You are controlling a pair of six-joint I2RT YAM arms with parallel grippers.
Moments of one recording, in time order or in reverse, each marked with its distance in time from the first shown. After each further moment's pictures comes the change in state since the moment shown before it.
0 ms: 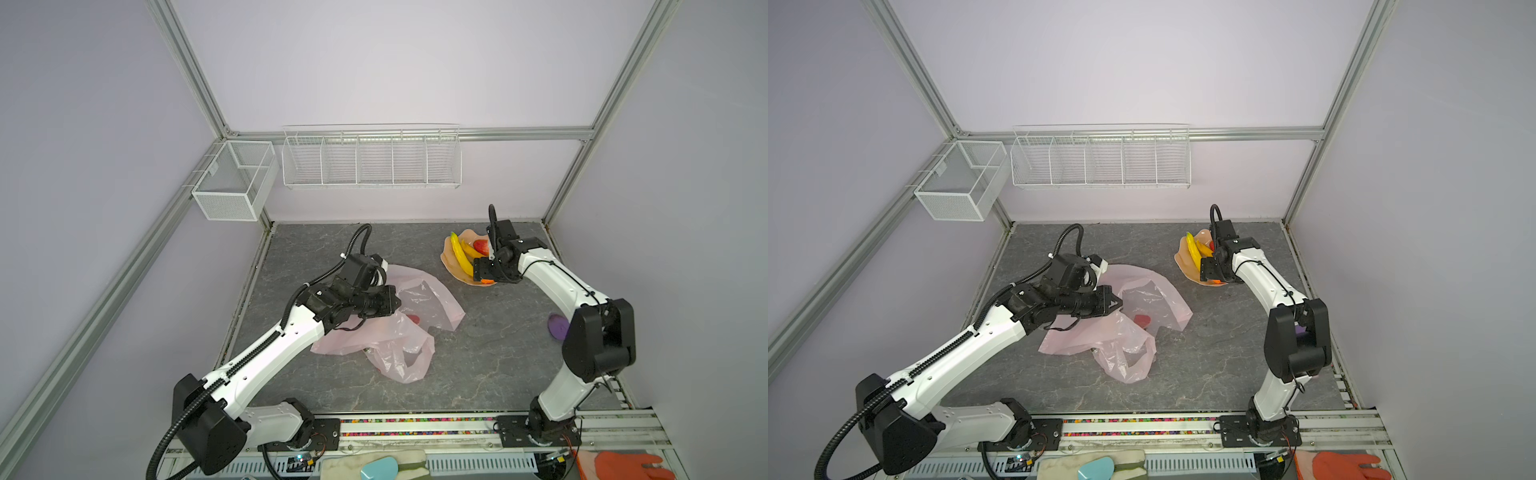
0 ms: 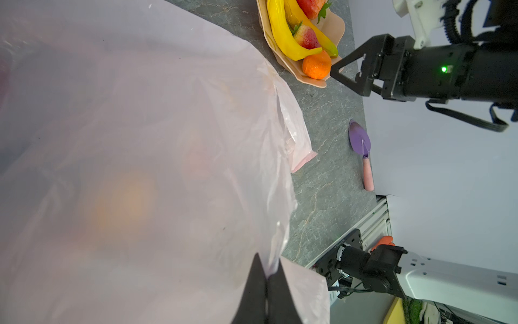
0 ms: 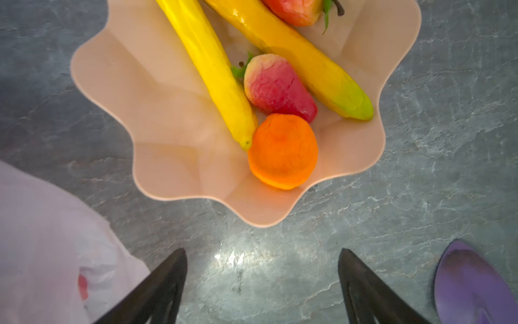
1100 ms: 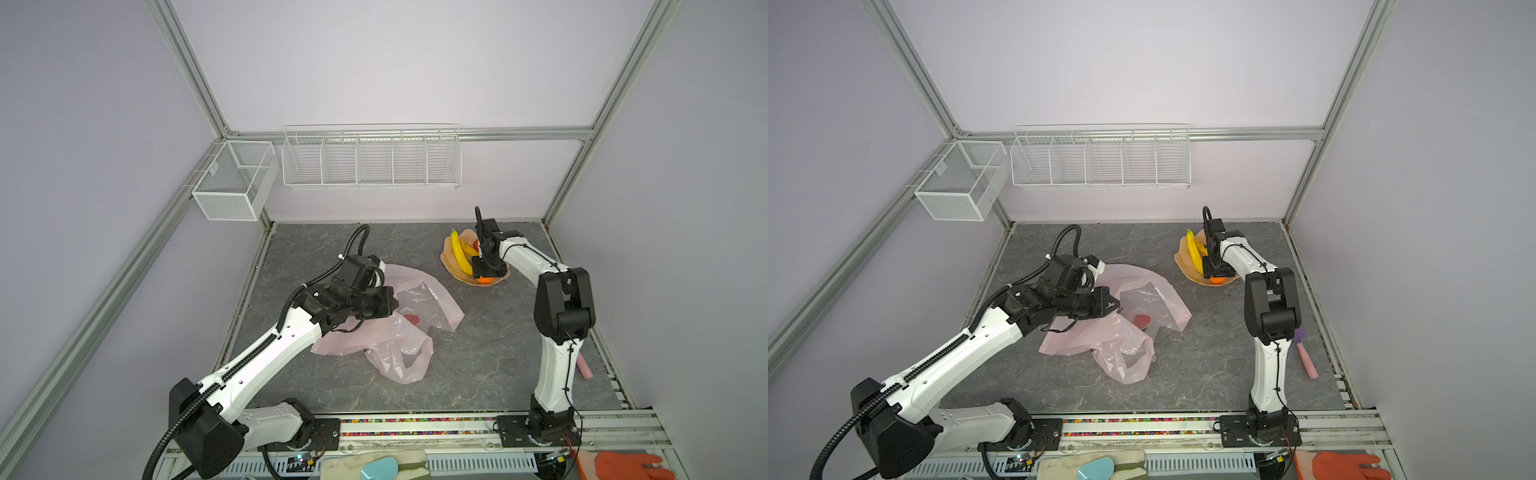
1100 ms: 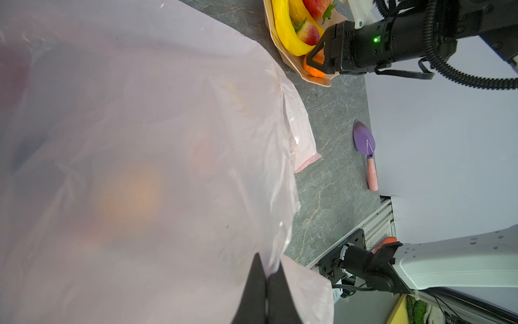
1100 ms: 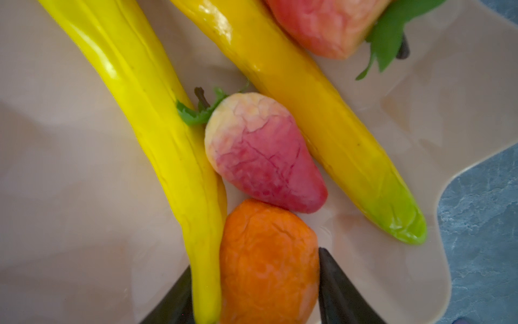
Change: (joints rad) left arm 0.000 -0.019 0.000 -0.029 -0.018 0.000; right arm -0.028 0.286 0.184 0.000 0.043 -0.099
